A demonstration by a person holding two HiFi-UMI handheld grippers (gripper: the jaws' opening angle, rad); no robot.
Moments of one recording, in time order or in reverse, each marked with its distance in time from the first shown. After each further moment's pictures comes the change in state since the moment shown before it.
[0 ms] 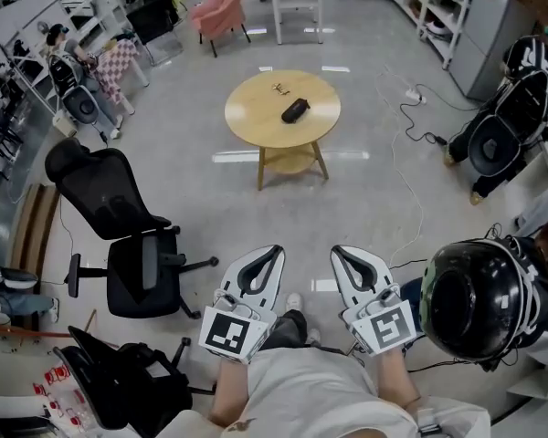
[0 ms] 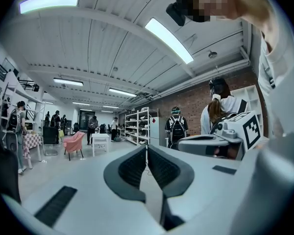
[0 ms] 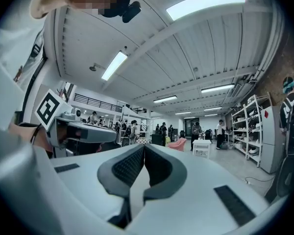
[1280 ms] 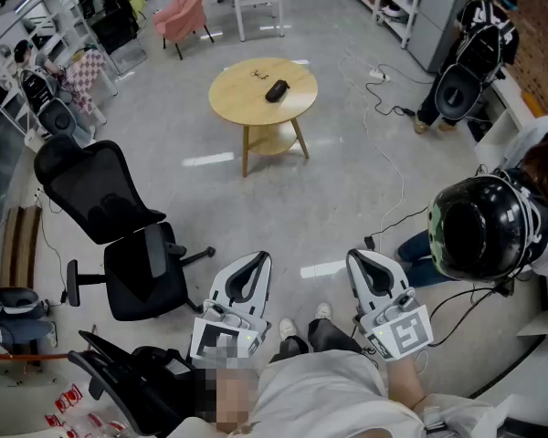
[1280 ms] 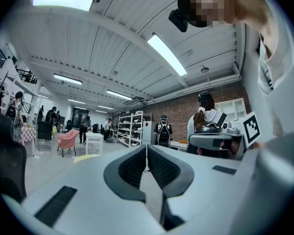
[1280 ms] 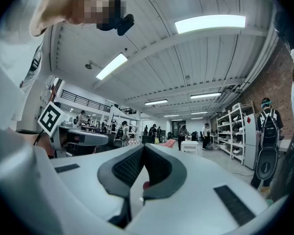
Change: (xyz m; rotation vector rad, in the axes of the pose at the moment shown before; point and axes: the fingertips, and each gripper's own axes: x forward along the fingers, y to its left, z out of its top) left arm -0.187 0.017 -0.019 -0.058 -0.050 -0.118; right arm -0.079 0.164 0.023 0.007 -0.024 -0.172
